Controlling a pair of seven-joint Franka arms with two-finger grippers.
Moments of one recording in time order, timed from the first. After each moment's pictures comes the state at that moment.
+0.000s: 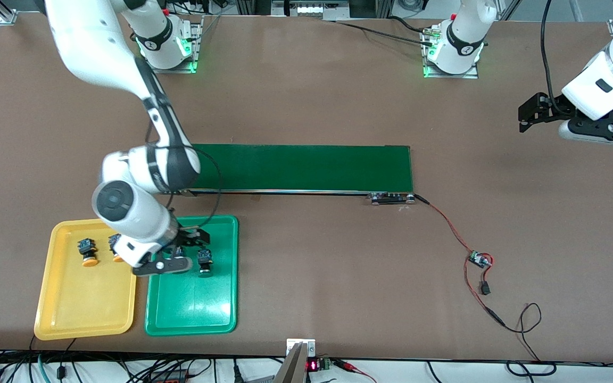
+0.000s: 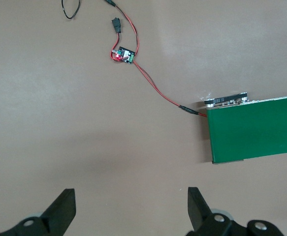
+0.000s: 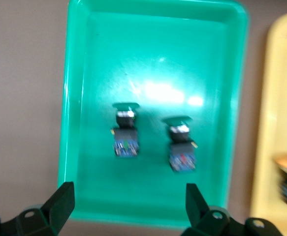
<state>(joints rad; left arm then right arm) -0.03 -0.03 -0.07 -1.66 0.04 1.59 0.05 0.34 0.68 -0.10 -1.31 0.05 2.05 0.12</state>
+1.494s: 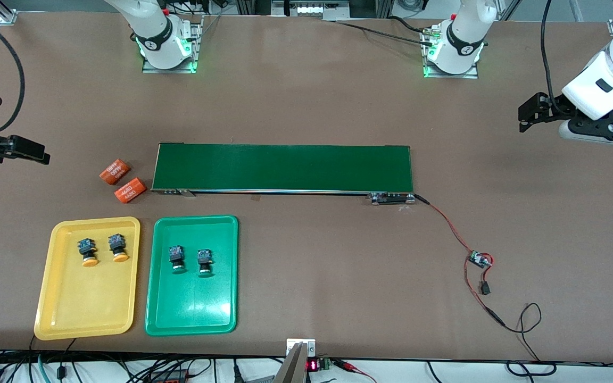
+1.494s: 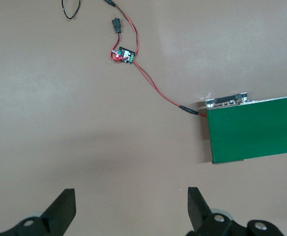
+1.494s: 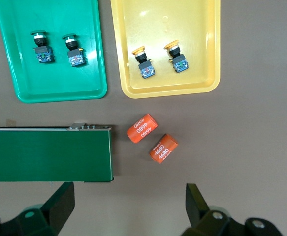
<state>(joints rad) -0.03 -0.03 -0.07 -1.66 0.04 1.59 0.05 0.20 0.26 -0.28 -1.32 0.04 1.47 -0.05</state>
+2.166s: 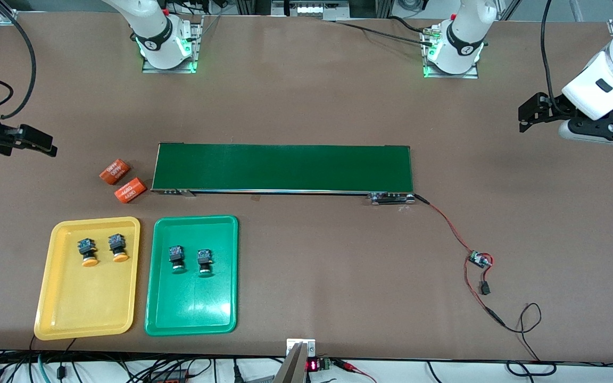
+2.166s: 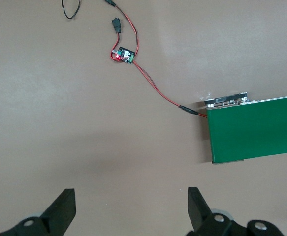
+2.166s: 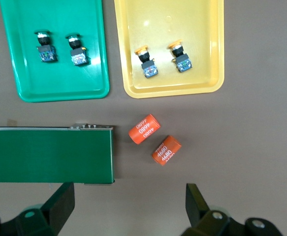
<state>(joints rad) -0.03 -0.03 -0.07 -1.66 0.04 1.59 0.05 0.24 0.11 -0.30 -1.55 0.02 1.60 -0.05</state>
